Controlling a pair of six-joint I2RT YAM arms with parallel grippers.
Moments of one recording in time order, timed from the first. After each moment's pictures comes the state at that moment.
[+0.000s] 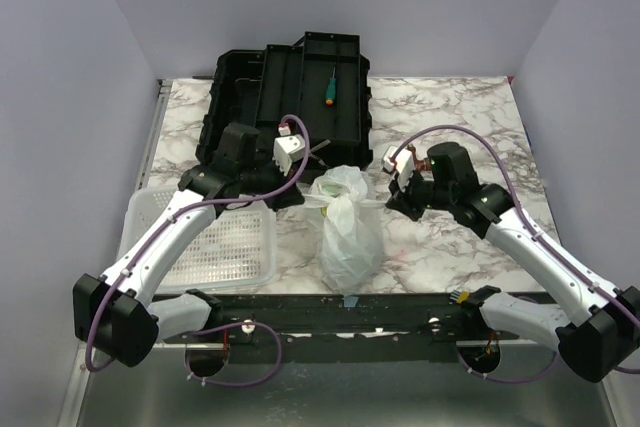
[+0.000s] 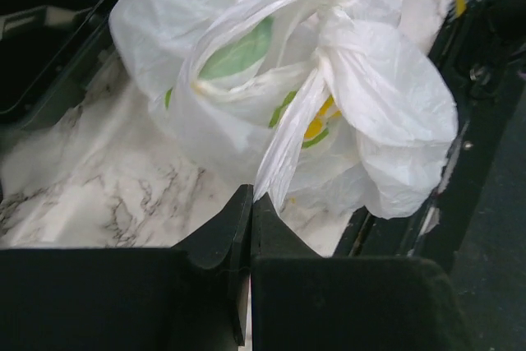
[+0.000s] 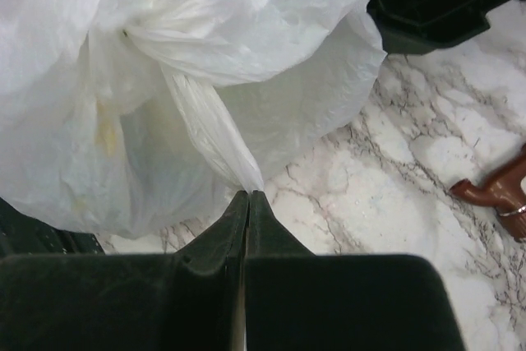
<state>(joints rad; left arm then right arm) -0.45 1.20 1.06 -0.60 0.67 0.17 0.52 1.07 0.92 -0.55 -0.38 -0.38</state>
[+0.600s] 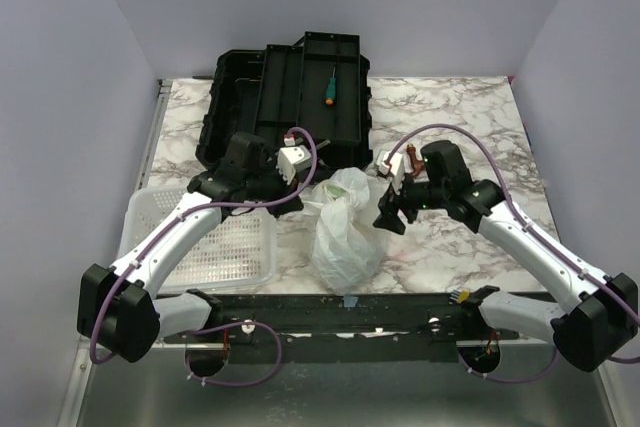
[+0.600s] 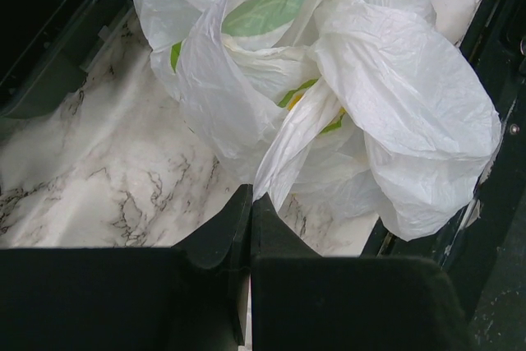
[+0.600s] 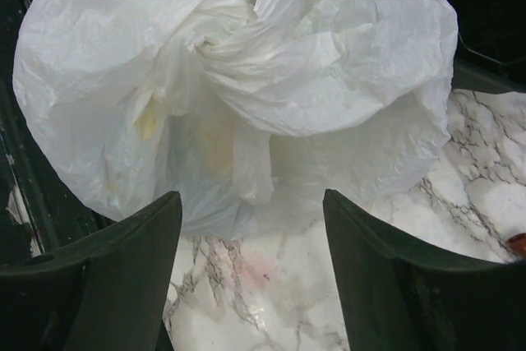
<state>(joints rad) -0.45 1.21 0.94 -0.53 0.63 0.24 0.52 1.12 0.90 -0.54 -0.55 -0.42</state>
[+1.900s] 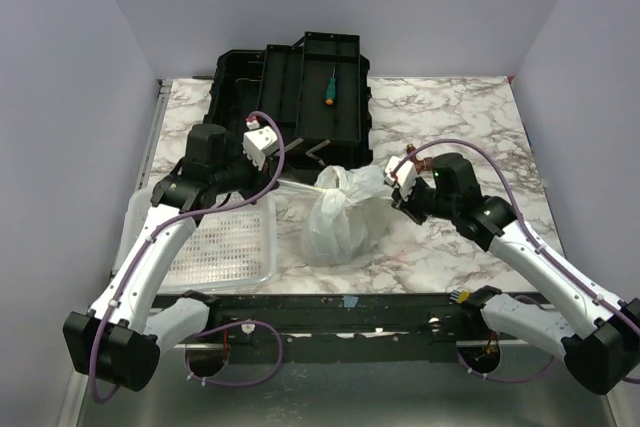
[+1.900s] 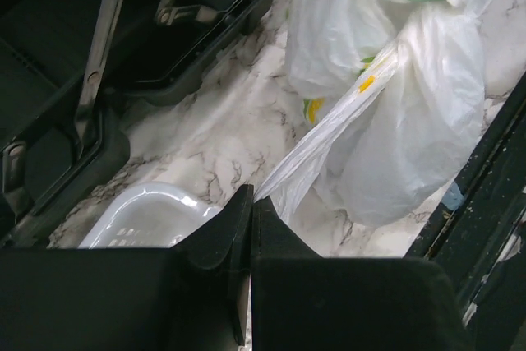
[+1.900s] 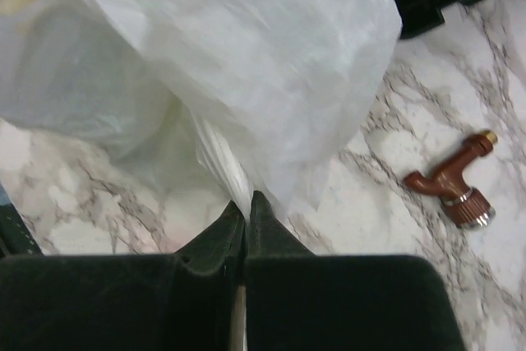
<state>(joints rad) -0.29 1.05 1.00 -0.59 0.58 0.27 0.56 1.00 0.81 -0.46 -0.28 -0.47</state>
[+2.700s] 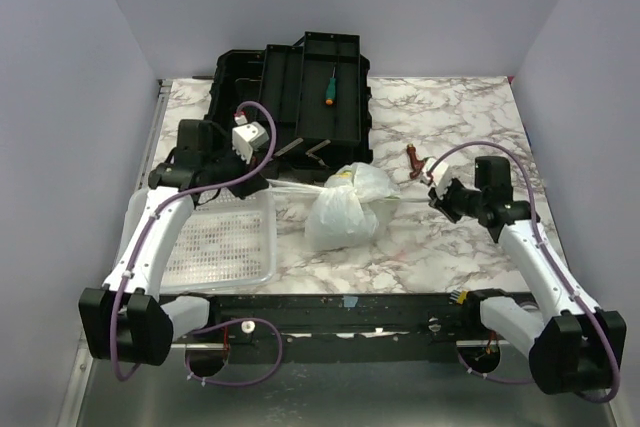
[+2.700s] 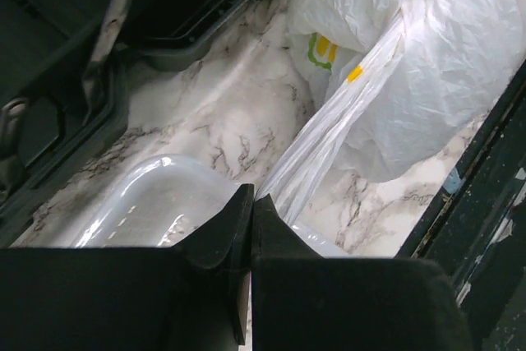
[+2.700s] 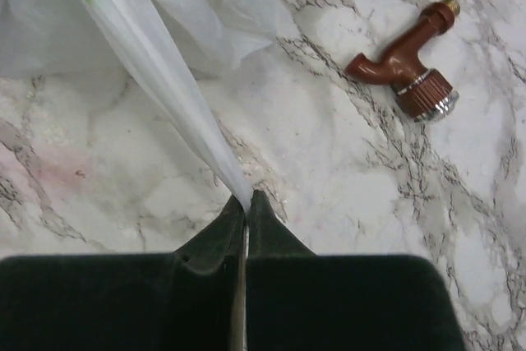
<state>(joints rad) -0.13 1.17 1.02 -0.66 0.69 0.36 0.10 1.00 0.67 -0.50 -0.45 -0.82</state>
